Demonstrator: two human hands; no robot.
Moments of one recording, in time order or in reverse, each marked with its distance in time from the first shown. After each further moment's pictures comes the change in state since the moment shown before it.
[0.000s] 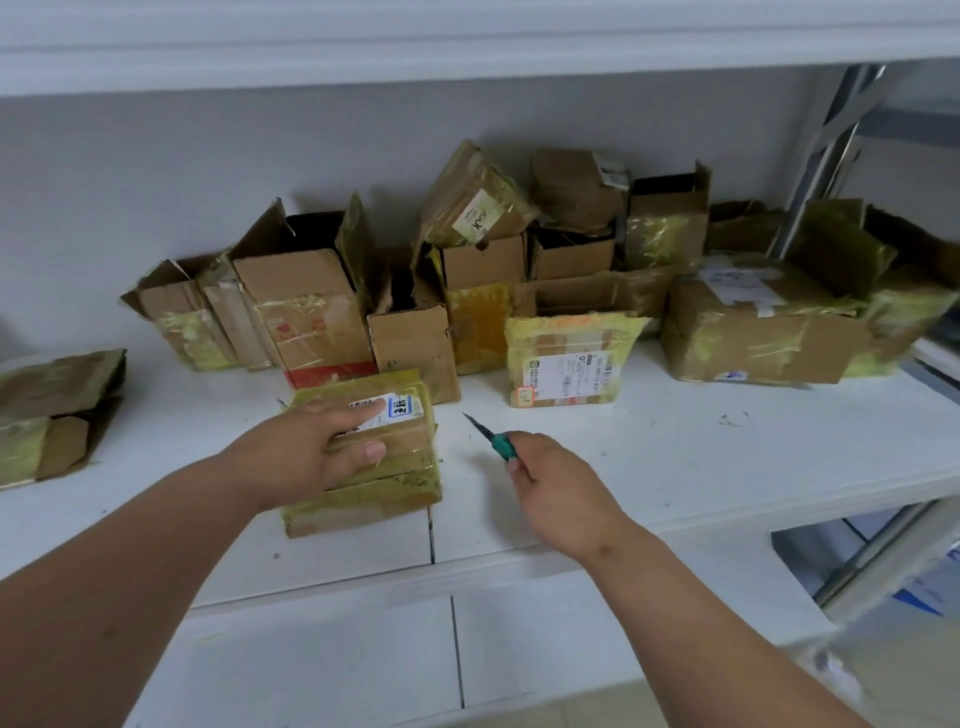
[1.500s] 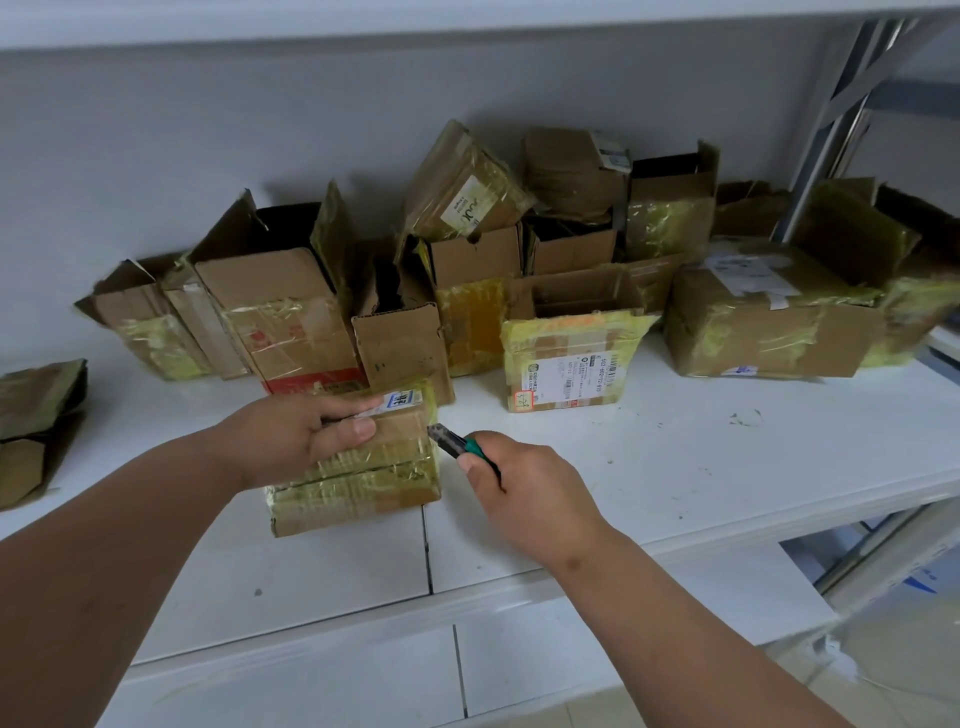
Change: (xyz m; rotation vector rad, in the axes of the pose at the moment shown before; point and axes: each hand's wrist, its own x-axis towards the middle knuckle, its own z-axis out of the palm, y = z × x) left_hand 0.041 -0.010 -0.020 -0.194 -0.034 0.095; right_hand 0.023 -0.016 0.010 -0.050 0.064 -0.082
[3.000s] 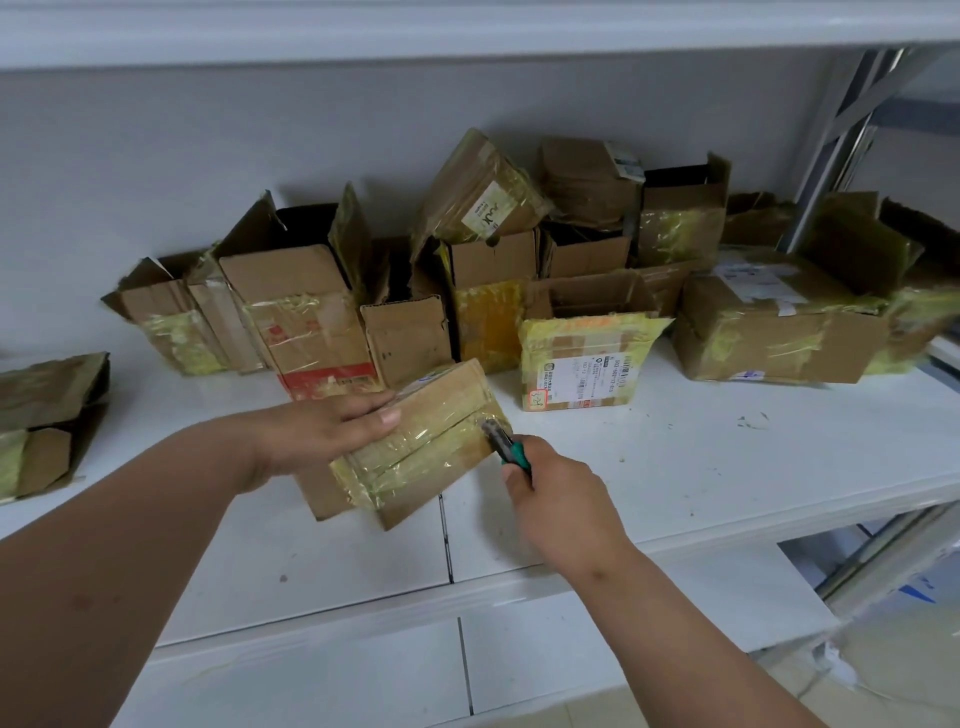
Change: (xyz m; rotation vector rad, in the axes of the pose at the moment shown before) left_hand -0.018 0.013 -0.004 -0.333 -0.145 -0.191; right_hand -0.016 -0.009 0.004 0.016 0.006 0.290
